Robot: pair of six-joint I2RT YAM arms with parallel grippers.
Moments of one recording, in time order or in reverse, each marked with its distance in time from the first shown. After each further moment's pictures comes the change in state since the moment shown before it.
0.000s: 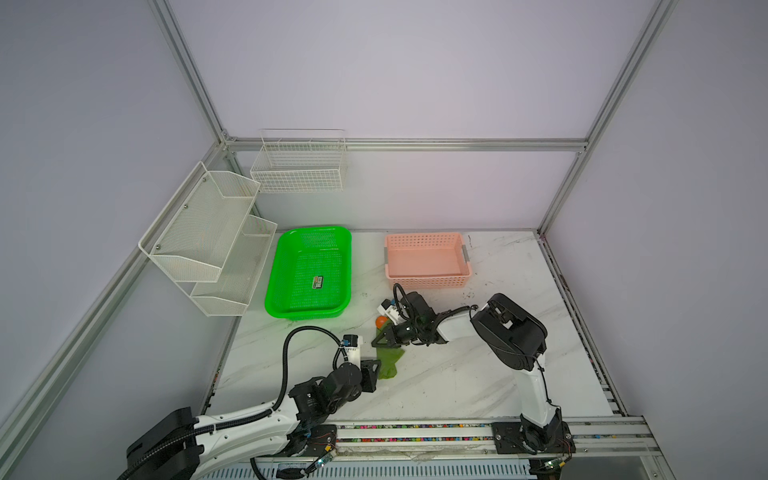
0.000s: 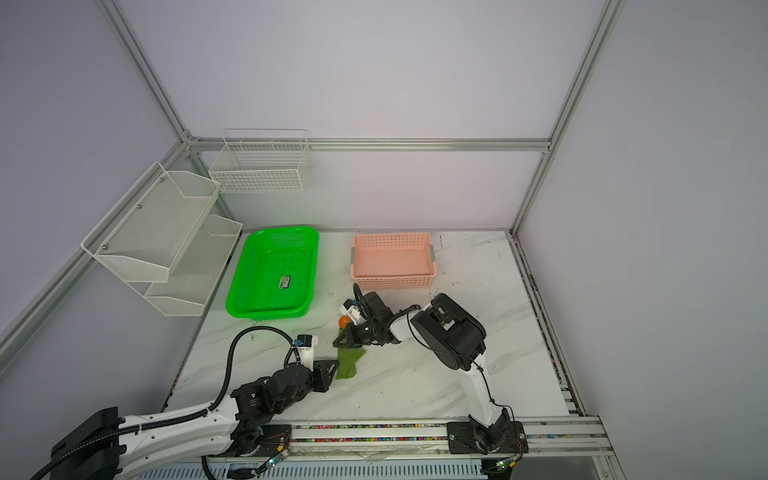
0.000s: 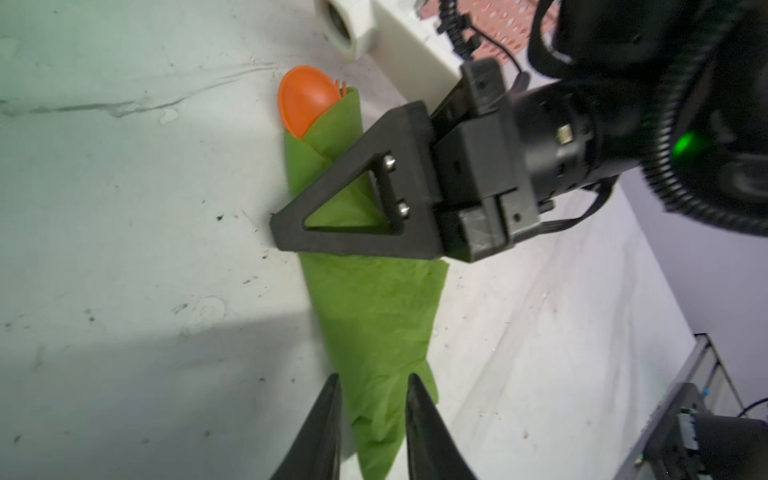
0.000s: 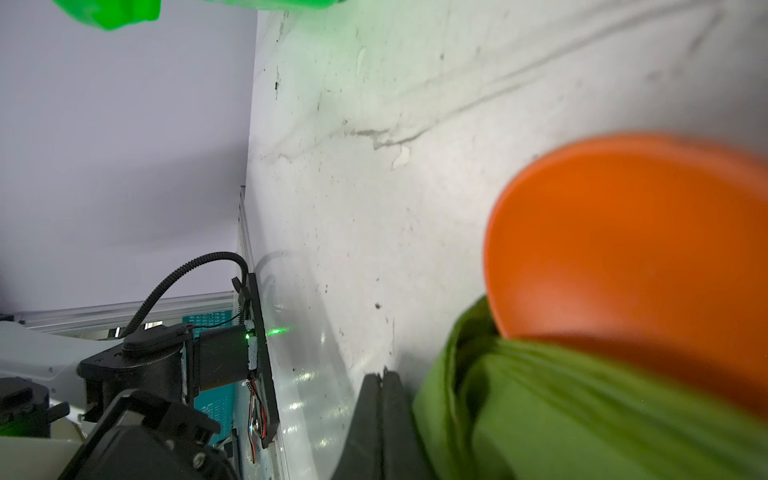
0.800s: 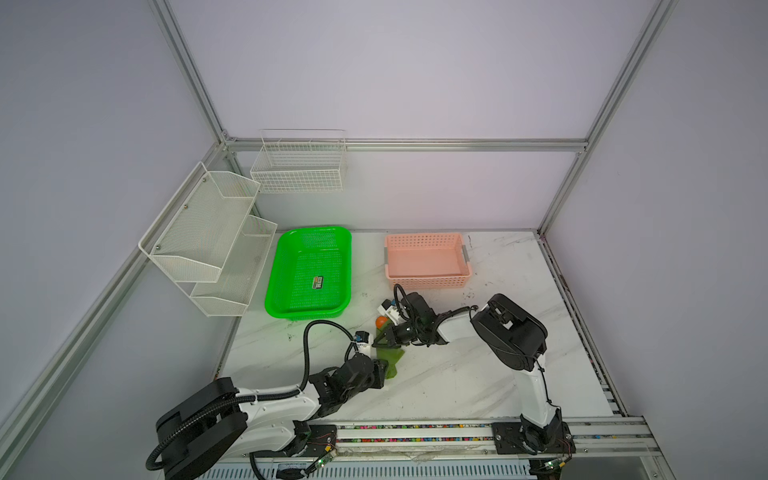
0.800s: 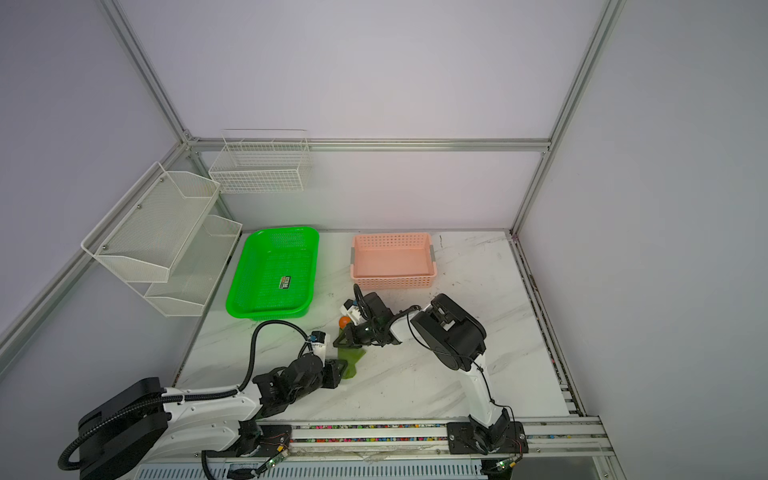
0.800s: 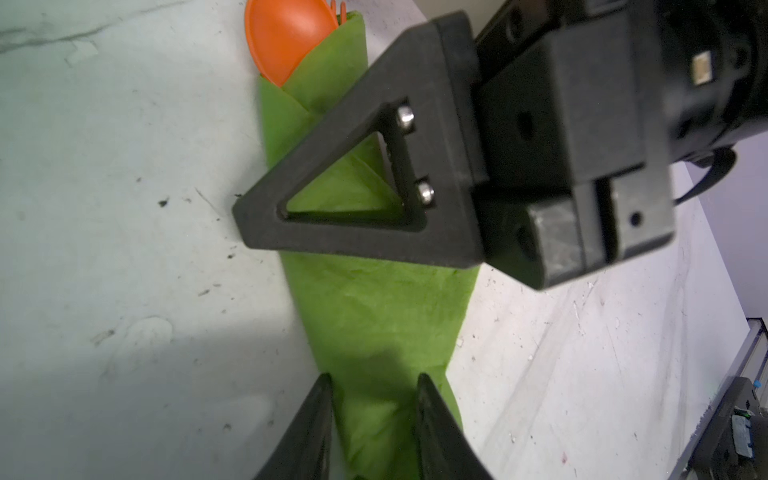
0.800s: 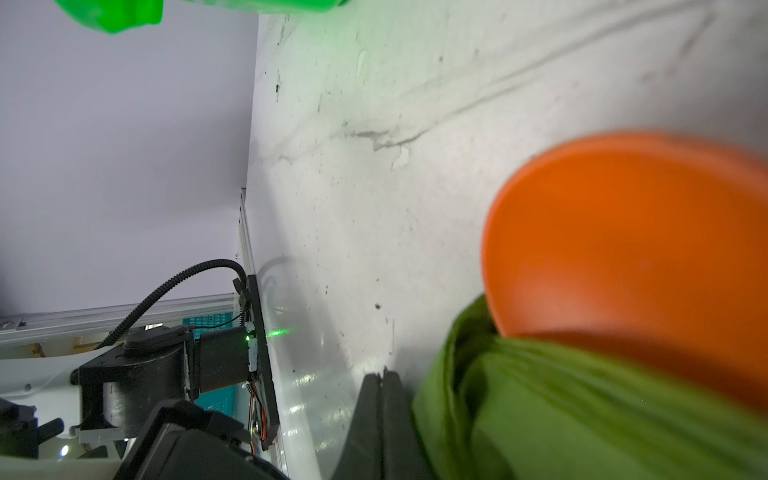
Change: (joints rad) left arm 0.046 0.286 0.080 0.116 0.101 0.015; right arm 0.001 -0.001 -0.008 0.018 0.003 0.008
